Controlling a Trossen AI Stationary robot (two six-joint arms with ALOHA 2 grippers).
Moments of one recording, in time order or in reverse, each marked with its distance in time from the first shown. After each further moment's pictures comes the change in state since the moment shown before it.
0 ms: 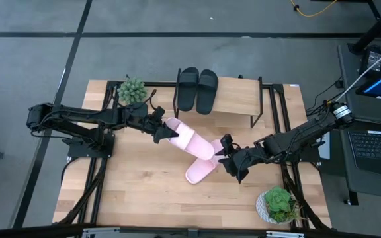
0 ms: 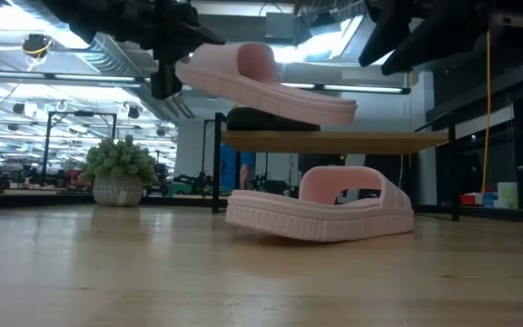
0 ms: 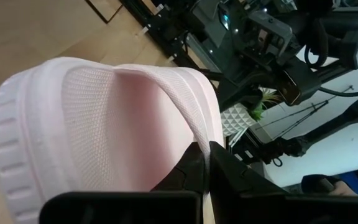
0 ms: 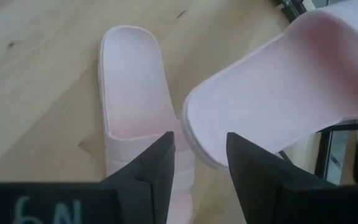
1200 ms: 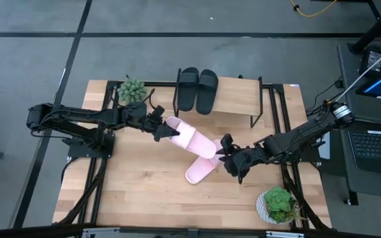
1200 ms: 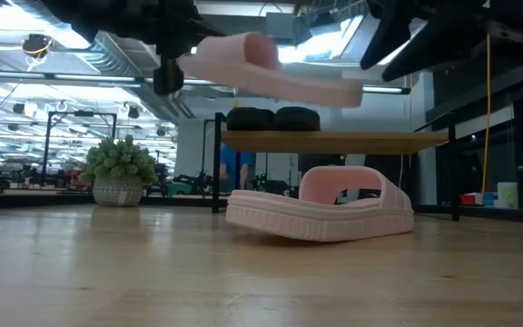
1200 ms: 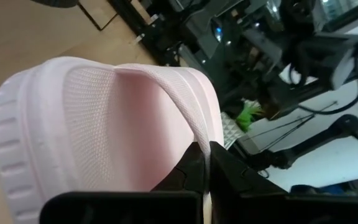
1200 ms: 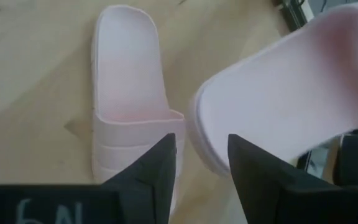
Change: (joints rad) left arm -0.001 0.000 -0.001 0.053 -0.013 -0.068; right arm 0.007 0.003 0.000 -0.024 0.048 -0.094
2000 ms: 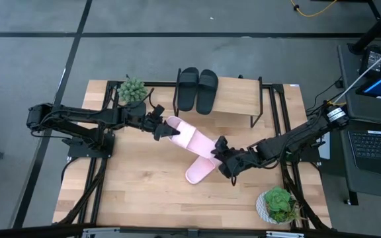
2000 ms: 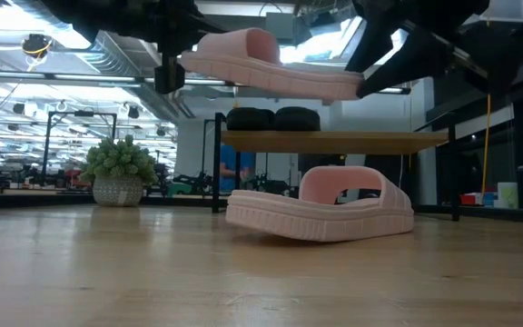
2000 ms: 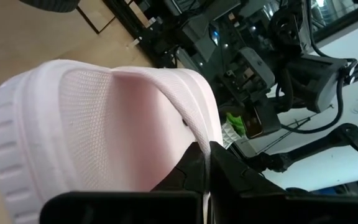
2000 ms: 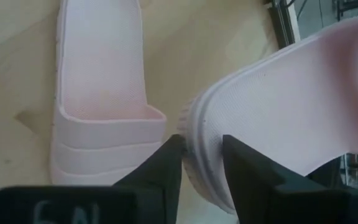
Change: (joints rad) left arm 0.001 0.000 0.000 0.018 0.005 -0.012; right arm -0.007 0.094 0.000 0.099 0.115 -0.142
